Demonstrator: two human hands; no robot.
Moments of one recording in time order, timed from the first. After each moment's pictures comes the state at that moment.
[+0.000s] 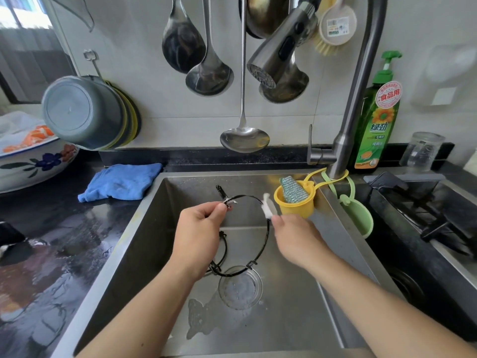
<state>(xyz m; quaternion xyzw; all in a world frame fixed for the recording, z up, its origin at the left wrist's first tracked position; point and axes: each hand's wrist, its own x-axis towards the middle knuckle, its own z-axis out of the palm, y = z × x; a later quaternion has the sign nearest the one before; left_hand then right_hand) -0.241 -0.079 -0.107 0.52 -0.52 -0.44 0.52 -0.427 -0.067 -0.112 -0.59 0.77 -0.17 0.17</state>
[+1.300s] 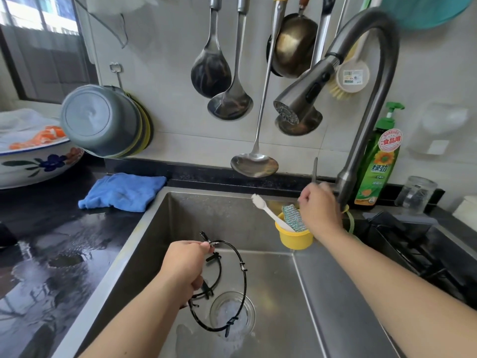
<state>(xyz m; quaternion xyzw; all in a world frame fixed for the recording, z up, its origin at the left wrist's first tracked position) -0.215 -0.111 -0.137 0.62 -0.33 -0.55 0.45 -0.492 -0.164 -0.080 -0.57 0.75 -0.33 -0.05</state>
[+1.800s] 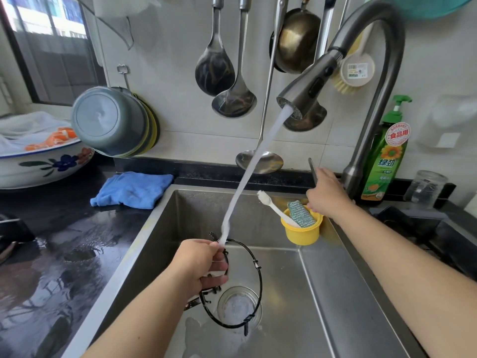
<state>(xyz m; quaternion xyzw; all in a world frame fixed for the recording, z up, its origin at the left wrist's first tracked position) -0.218 -0.101 -0.127 0.59 -0.33 -0.61 0.40 -0.497 -0.176 -0.048 -0.58 0.76 -0.27 0.08</state>
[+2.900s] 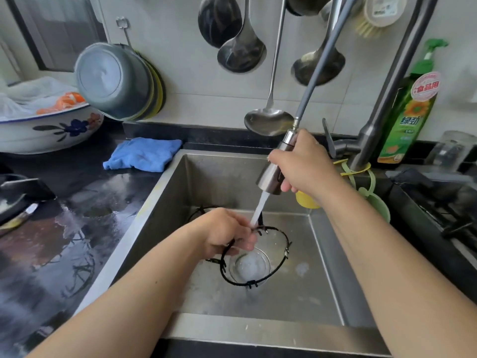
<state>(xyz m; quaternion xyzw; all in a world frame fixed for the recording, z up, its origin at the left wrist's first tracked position) -0.223 -0.084 -0.129 0.53 -0.51 -0.64 0.22 -0.395 -0.080 -0.014 -0.61 0.66 -0.38 0.22</state>
